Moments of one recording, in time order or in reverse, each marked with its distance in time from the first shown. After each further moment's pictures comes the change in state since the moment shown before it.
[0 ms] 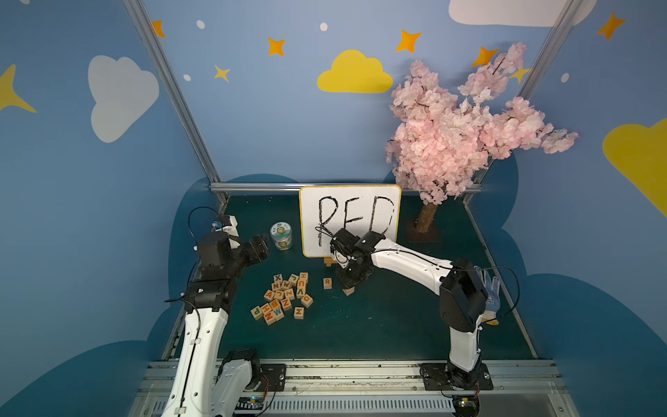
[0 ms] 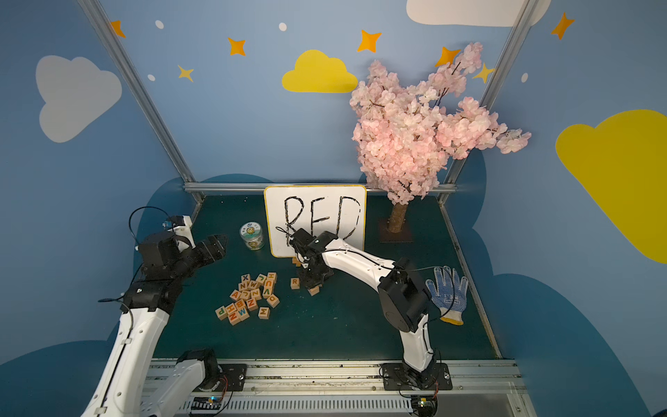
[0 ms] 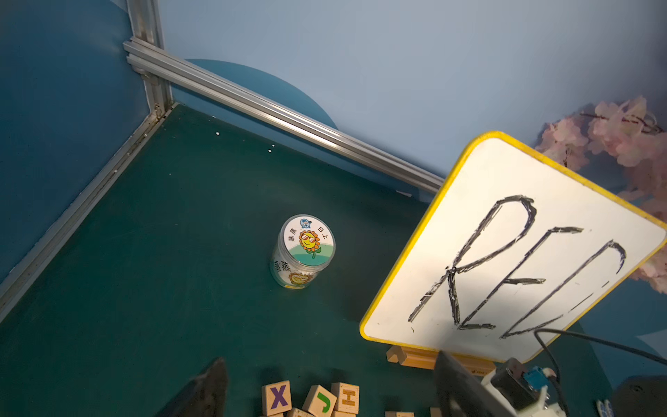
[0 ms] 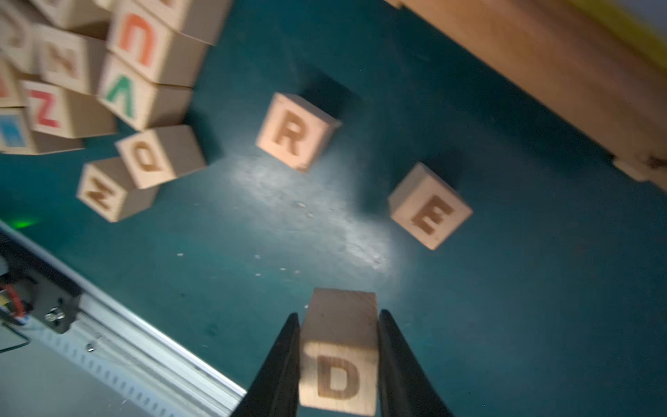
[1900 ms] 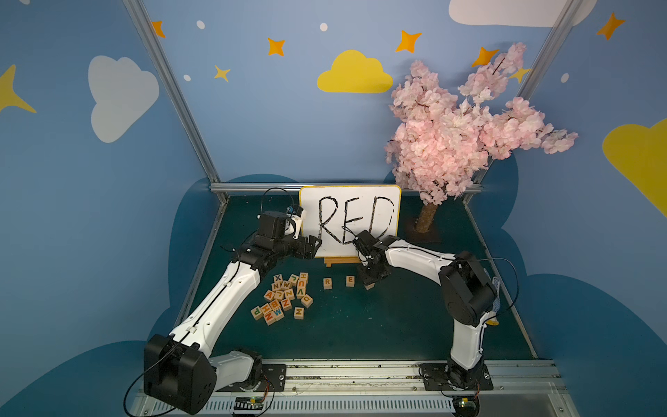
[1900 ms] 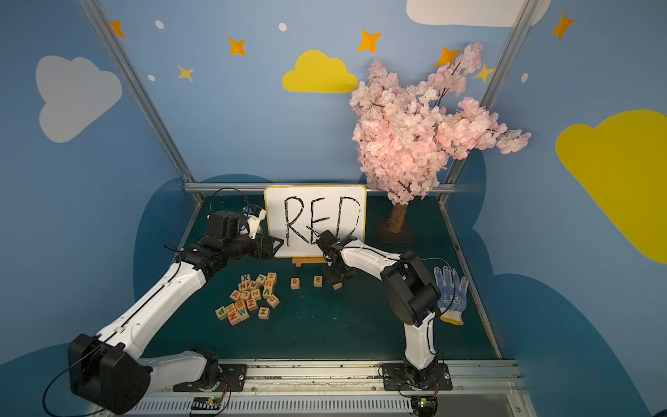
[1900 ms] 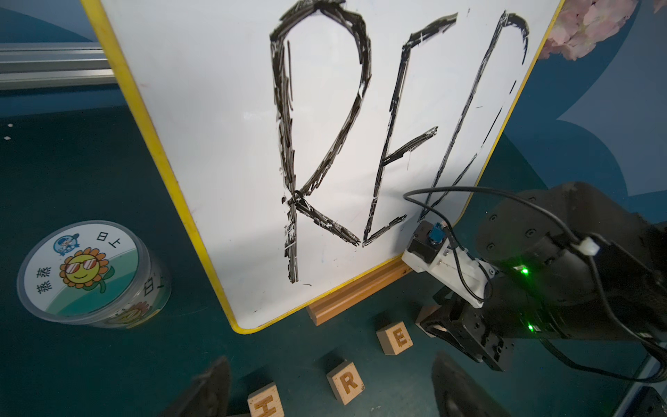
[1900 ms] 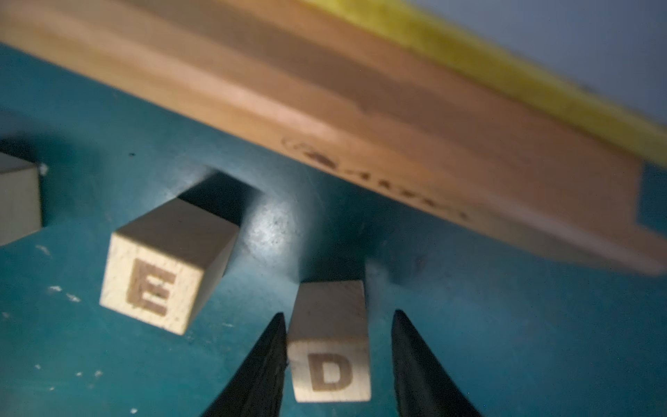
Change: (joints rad) left arm -0.352 0.370 0.145 0.062 0.104 0.205; right arm -0.152 -0.022 -0.201 0.170 0.143 -0.011
